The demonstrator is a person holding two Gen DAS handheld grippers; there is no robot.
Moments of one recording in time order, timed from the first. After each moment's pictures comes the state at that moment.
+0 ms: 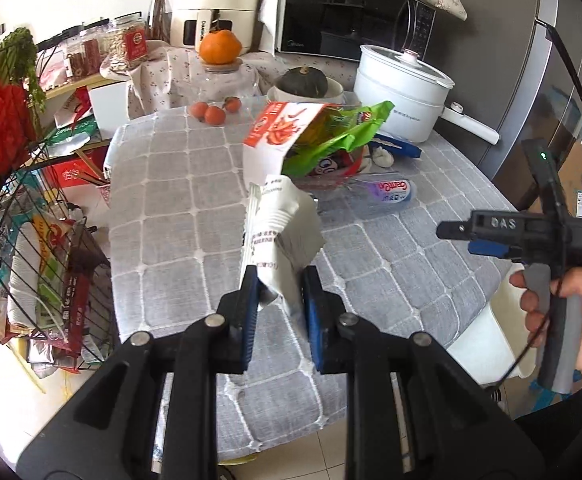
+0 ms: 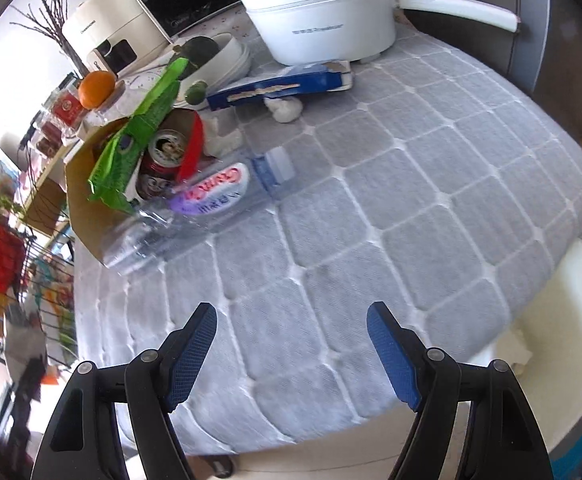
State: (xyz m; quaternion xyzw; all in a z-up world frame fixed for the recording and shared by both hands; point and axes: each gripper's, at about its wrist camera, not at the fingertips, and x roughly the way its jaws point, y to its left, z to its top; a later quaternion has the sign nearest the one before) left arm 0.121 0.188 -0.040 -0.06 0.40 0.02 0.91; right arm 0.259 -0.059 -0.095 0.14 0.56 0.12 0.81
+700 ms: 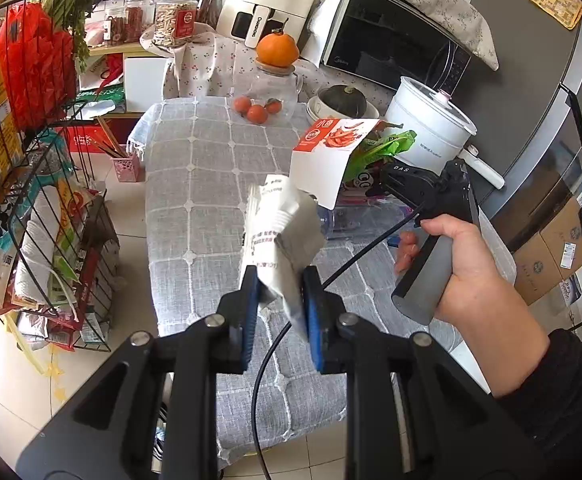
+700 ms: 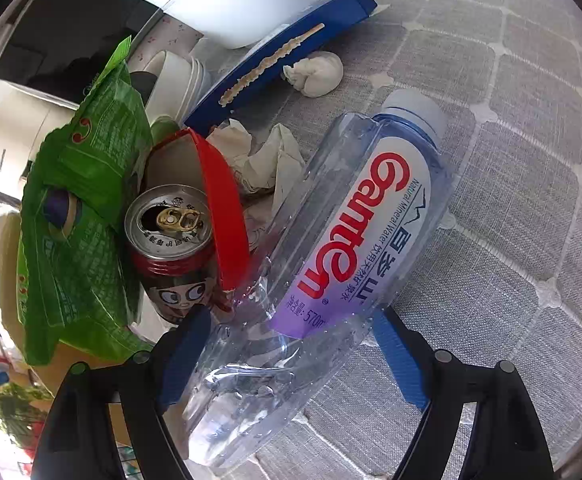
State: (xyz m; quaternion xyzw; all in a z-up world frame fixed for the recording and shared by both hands) left arm 0.101 0.255 -0.034 -0.15 0.39 0.03 0.91; right arm 0.348 0.047 -0.154 0.37 0.54 -0.01 0.75
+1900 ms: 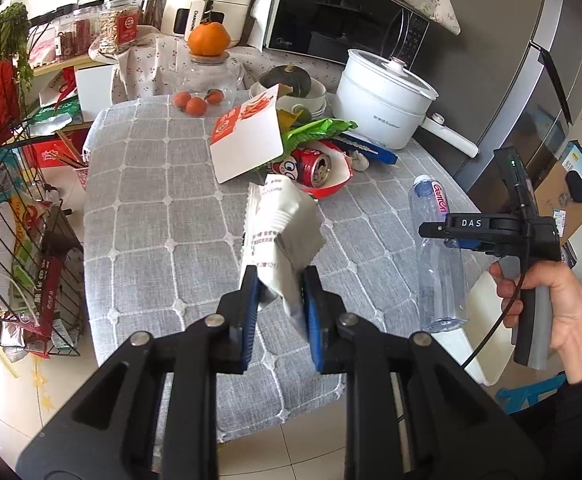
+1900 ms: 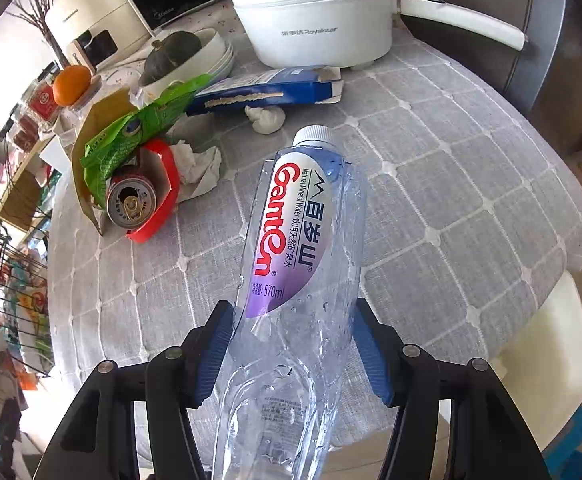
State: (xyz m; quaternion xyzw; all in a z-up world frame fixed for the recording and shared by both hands) left arm 0.121 0.174 -0.033 -0.11 0.41 -0.02 0.91; right arm 0.299 -0.075 -0.085 0.09 0.57 0.09 0.81
